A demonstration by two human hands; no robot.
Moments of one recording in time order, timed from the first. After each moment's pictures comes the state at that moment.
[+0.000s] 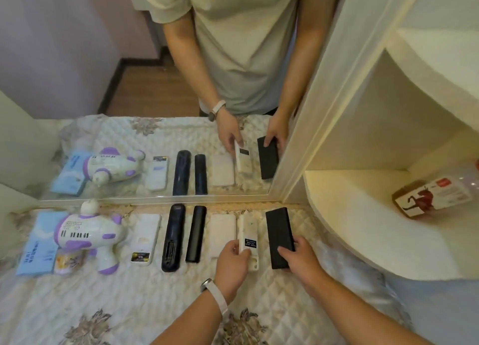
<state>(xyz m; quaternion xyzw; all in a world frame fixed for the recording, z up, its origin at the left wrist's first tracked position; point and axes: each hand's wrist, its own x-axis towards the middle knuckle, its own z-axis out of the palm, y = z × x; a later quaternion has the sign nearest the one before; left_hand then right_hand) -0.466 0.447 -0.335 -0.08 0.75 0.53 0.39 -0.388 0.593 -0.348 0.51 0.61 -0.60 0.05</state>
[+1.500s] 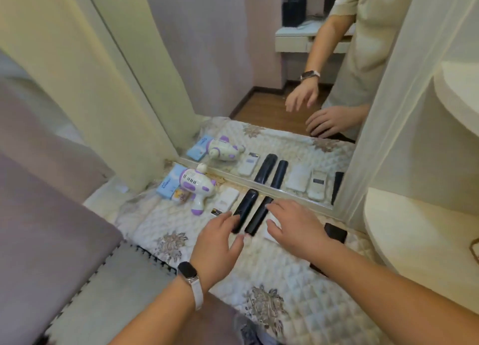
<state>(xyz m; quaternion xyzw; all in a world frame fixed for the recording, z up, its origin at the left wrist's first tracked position) -0.388 0.330 -0.212 0.09 0.97 0.21 0.01 -0.425 0.538 -0.225 -0.18 0.96 -0.20 -0.01</state>
